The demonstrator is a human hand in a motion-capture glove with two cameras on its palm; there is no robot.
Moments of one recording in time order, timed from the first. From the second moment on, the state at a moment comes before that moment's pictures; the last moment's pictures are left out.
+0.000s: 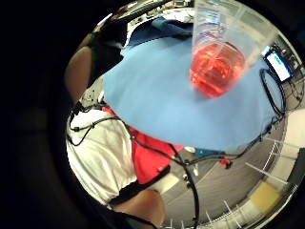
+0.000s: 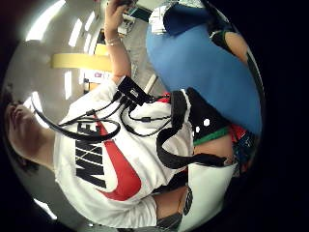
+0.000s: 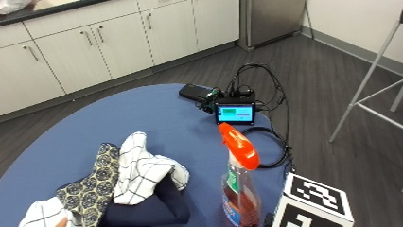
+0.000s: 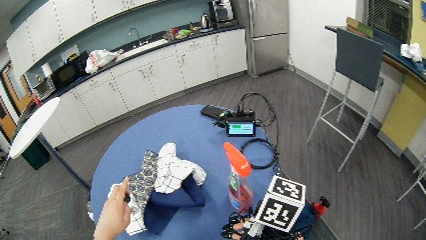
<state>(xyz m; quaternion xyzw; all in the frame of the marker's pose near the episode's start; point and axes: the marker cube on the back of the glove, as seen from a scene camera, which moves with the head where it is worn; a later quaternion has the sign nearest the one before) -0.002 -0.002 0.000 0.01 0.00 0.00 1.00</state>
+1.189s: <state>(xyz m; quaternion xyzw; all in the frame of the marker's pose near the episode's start) 0.122 -0.038 -0.081 0.33 -0.19 0.06 0.92</state>
